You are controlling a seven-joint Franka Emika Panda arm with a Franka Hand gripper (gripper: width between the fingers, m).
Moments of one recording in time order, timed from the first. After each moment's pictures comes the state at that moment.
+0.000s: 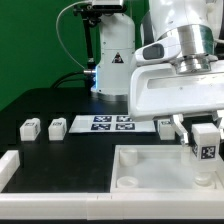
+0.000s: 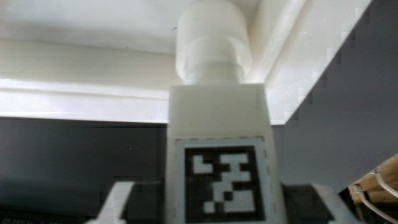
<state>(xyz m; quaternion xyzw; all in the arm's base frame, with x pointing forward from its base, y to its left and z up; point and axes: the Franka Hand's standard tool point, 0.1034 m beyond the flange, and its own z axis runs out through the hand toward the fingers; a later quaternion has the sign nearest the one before) 0.627 0.111 0.088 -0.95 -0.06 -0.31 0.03</state>
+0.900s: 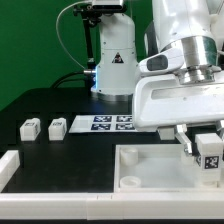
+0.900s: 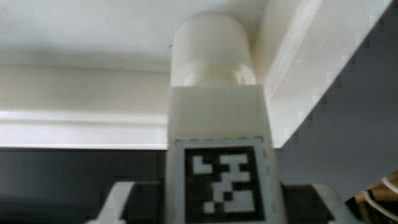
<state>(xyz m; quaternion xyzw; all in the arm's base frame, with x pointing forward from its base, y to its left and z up) 0.626 0.117 0.071 -0.95 -0.05 -0.30 0.03</state>
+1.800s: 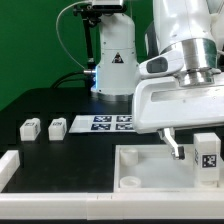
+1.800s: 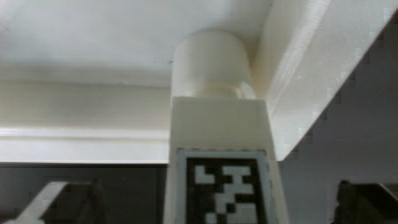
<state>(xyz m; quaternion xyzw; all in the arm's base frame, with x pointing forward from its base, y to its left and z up) 0.624 0.117 0.067 -0.95 -0.05 -0.29 0.03</state>
